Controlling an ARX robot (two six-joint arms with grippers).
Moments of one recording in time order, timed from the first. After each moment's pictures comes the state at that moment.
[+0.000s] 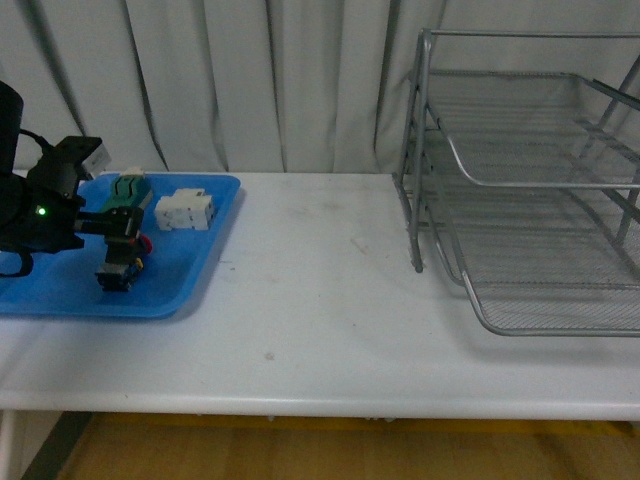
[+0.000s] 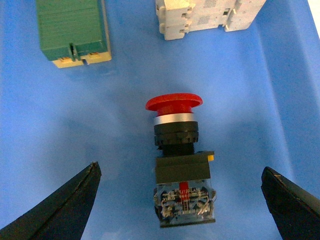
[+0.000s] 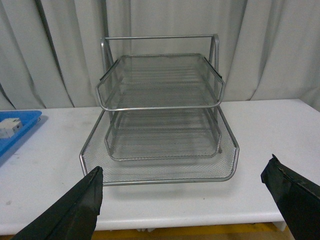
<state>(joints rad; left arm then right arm) 0.10 2.27 1.40 0.03 0.17 0.19 0.00 0.00 0.01 0.00 0.00 0.00</state>
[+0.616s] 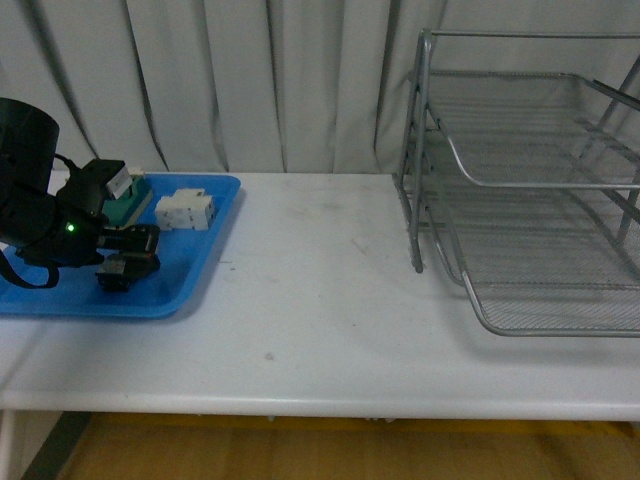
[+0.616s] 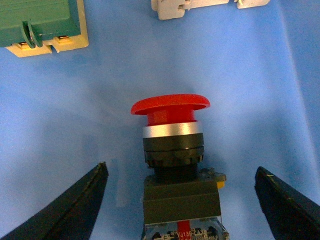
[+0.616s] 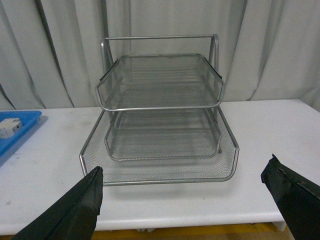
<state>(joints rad) 0.09 2.38 1.51 -0.02 0.16 0.19 0.00 0.00 0.01 0.00 0.00 0.00</state>
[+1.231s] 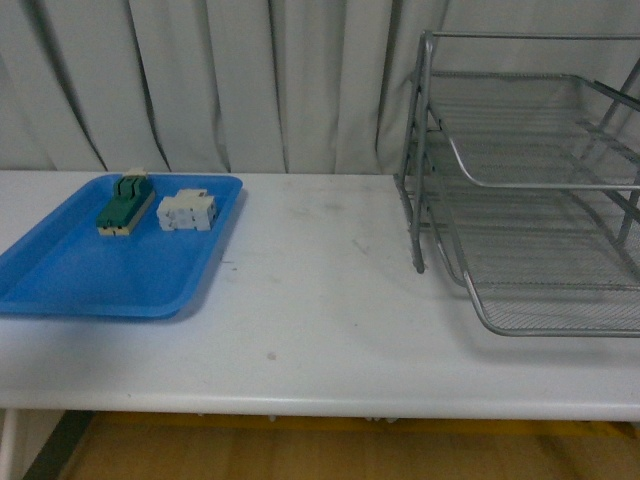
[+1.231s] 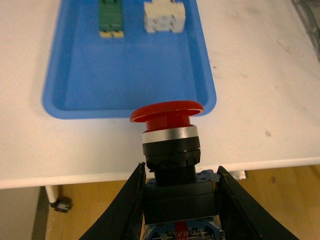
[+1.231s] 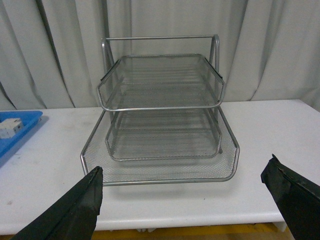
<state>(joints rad) 0.22 1.16 0.57 -0.02 0.31 0.13 0.00 0.00 0.01 0.00 0.00 0.00</state>
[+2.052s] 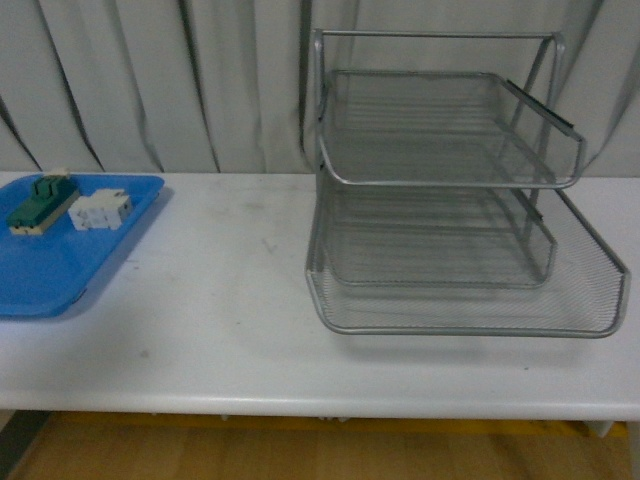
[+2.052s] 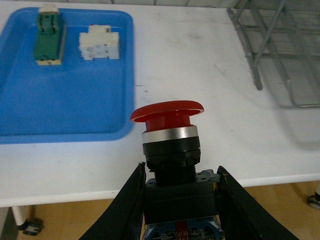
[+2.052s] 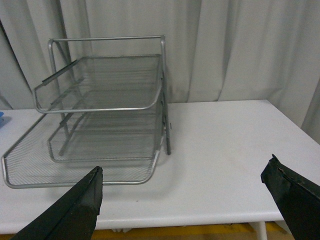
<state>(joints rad) 0.21 1.13 0.58 -0.01 0.32 0.11 0.00 0.00 0.01 -0.01 0.00 0.00</state>
